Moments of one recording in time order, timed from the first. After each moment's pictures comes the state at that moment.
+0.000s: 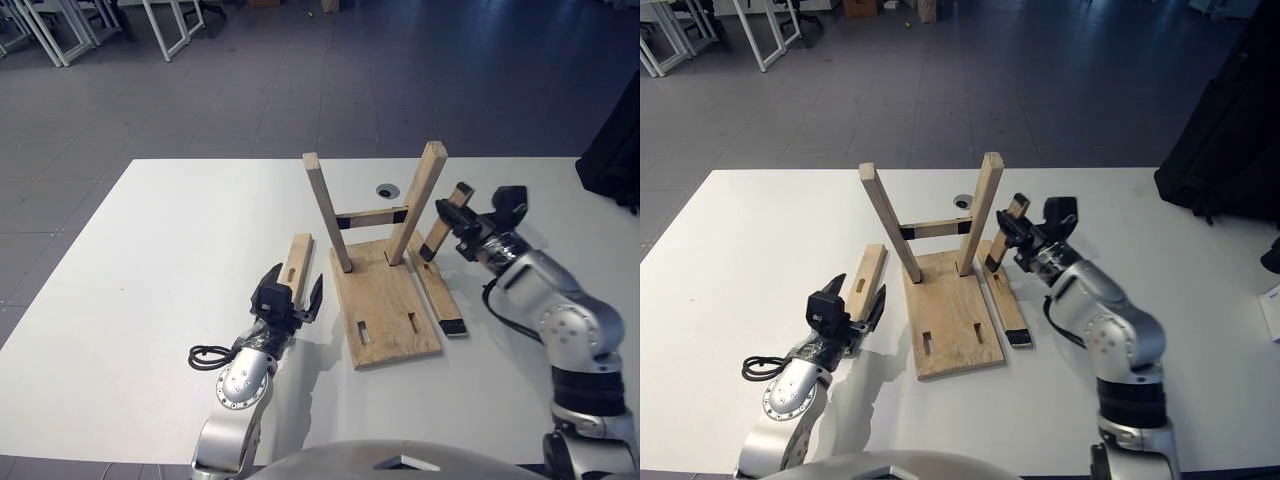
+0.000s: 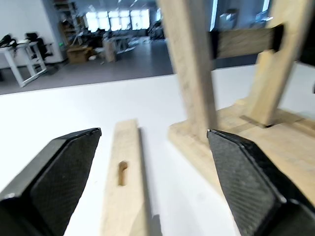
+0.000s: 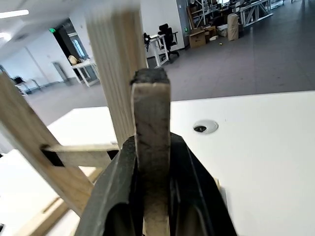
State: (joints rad) left arm 0.36 0.12 -0.17 -0.44 0.01 0.16 -0.10; right arm -0.21 -0.34 -0.03 -0.28 0.68 0.61 0.17
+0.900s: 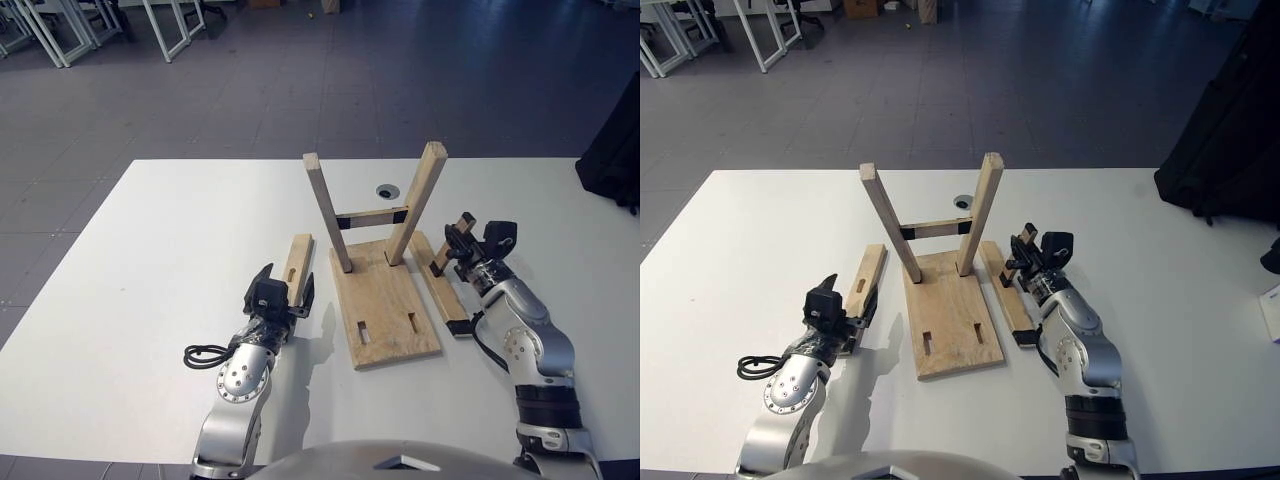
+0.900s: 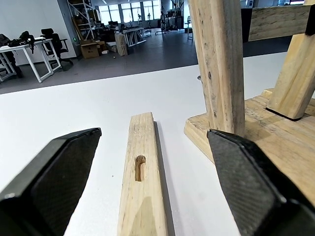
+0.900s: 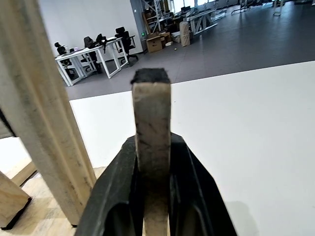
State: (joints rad) left arm 0.34 0.11 -0.15 -0.43 0.05 0.21 -0.09; right arm -0.12 -0.20 -0.08 -0.10 0.42 0.37 0.18
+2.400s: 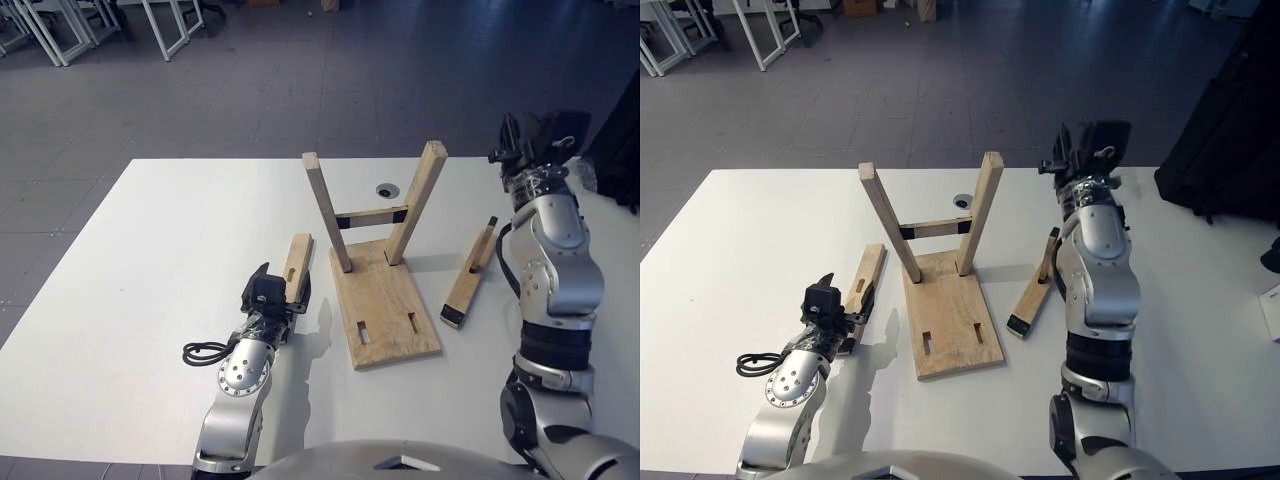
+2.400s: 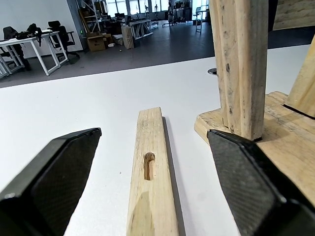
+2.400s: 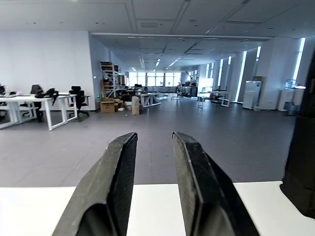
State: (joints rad) left arm 0.31 0.08 -0.13 -0.43 0.07 0.26 -0.08; right arm -0.50 -0.21 -0.18 -0.21 0.16 0.47 -0.04
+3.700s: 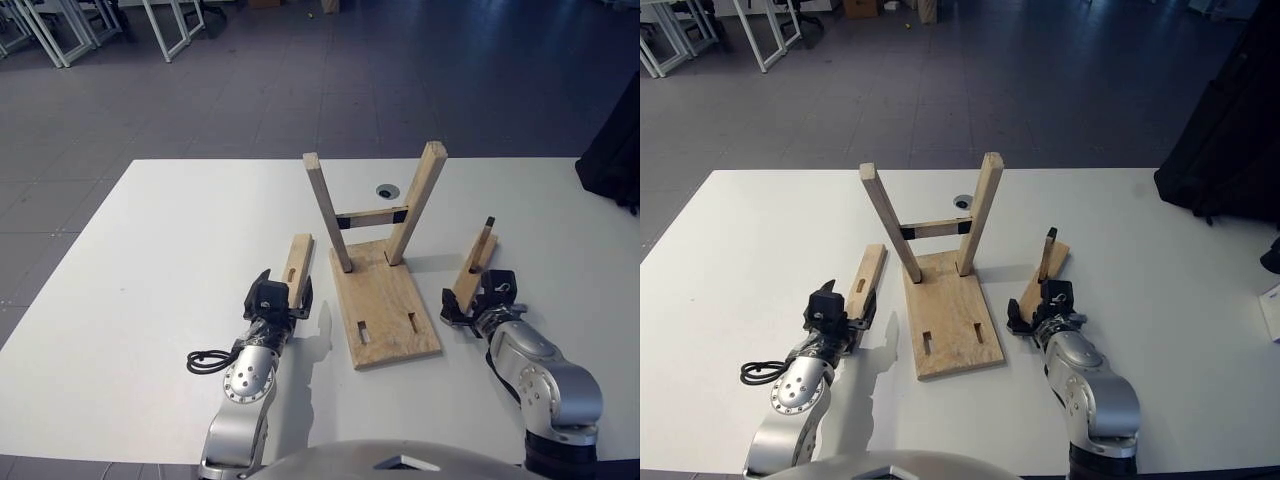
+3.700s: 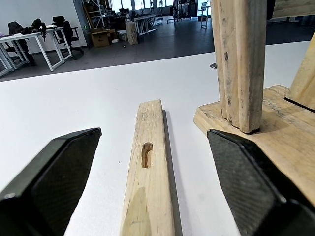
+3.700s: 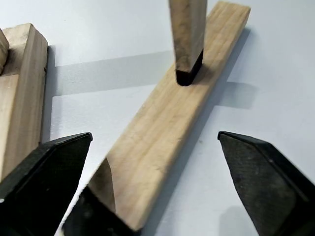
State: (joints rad) left arm 0.35 0.05 -0.16 -0.44 0.12 0.25 -0.05; right arm 0.09 -0.12 -0.09 -0.56 0.23 1.08 -0.05
